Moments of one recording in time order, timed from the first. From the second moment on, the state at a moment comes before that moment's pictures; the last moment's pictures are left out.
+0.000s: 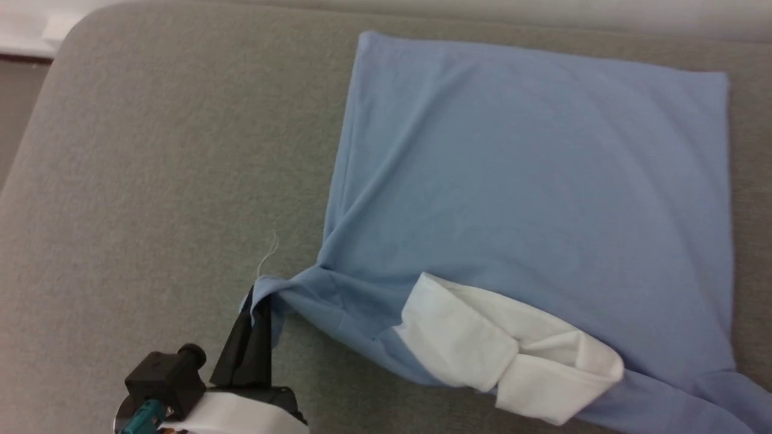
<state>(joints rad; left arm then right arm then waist) 0.19 0.17 -0.23 -0.42 -0.33 0.21 0.06 -0.70 -0.45 -0.25 0.49 0.52 0.13 0.42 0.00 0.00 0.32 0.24</state>
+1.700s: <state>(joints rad) 0.27 0.29 -0.02 -0.28 -0.40 0.26 0.04 -0.22 -0.88 0.23 0.08 0.60 0.13 0.69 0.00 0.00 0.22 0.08</state>
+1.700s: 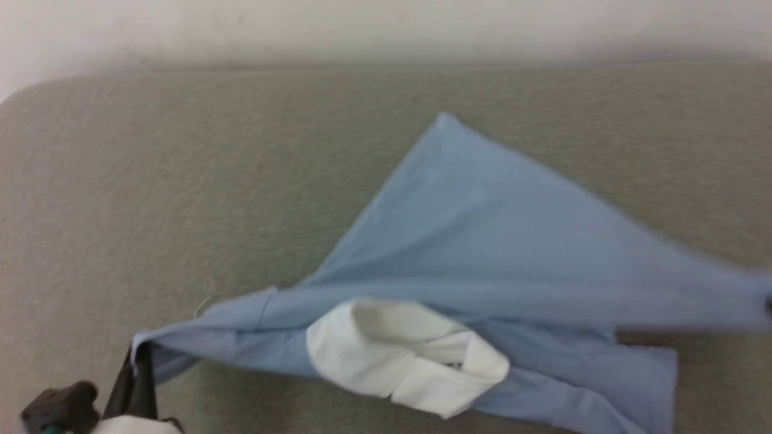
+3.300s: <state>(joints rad) 0.01 0.25 -0.19 -0.21 -0.40 0.21 0.07 -0.74 -0.36 0.52 0.68 0.72 0.13 0.60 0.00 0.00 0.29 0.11</state>
